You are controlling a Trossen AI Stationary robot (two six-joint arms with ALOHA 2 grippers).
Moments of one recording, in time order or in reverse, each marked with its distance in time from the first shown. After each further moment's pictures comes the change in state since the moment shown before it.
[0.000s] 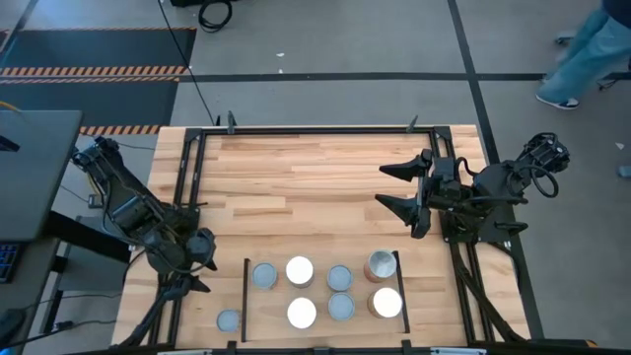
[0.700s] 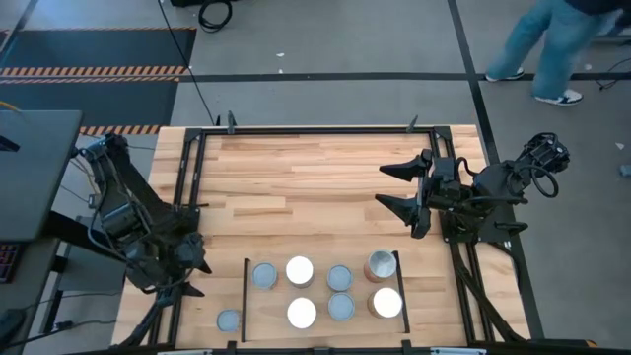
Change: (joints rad) left arm -0.180 0.002 0.000 -0.009 -0.199 -0.087; right arm 0.000 0.000 0.000 0.000 0.000 0.000
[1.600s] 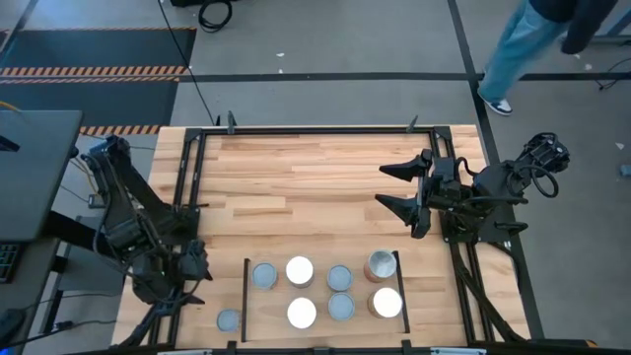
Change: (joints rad) left arm -0.034 0.085 0.000 0.013 0.016 0.042; right arm 0.000 0.000 0.000 0.000 0.000 0.000
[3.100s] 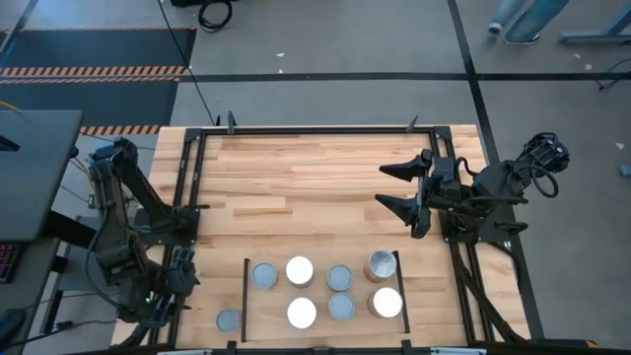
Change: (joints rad) left arm -0.201 0.096 -0.003 -0.110 -0.069 -0.095; right arm 0.000 0.000 0.000 0.000 0.000 0.000
